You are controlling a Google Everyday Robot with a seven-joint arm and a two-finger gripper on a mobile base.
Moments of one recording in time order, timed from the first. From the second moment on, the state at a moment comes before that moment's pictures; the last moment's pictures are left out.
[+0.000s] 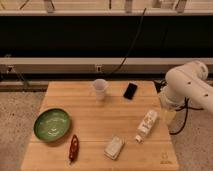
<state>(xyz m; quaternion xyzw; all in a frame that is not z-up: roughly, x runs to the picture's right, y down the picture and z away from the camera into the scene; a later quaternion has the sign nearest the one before) 0.286 0.107 0.684 -0.28 0.02 0.02 0.96</state>
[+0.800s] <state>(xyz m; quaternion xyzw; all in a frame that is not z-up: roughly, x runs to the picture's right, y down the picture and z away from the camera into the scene) 0.239 0.065 0.697 -0.24 0.01 -0.04 0.97</state>
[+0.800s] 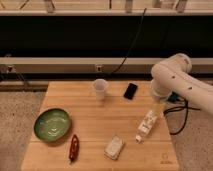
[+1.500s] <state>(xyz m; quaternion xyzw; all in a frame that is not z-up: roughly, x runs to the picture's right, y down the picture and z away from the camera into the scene) 0.190 0.035 0.715 -0.21 0.00 -0.10 0.97</state>
